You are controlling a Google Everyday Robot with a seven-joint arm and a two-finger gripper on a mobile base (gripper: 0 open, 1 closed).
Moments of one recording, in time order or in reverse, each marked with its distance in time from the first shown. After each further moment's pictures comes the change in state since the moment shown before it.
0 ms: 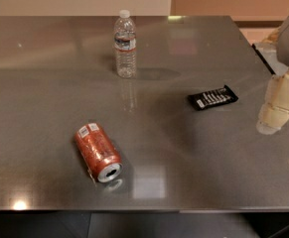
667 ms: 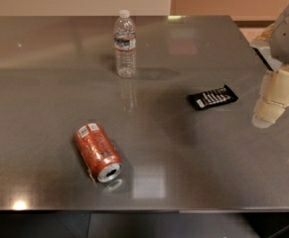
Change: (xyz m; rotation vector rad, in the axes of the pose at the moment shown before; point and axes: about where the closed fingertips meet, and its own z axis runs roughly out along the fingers) arm -0.004 -0.013 0.007 -0.002 -0.011 -0.027
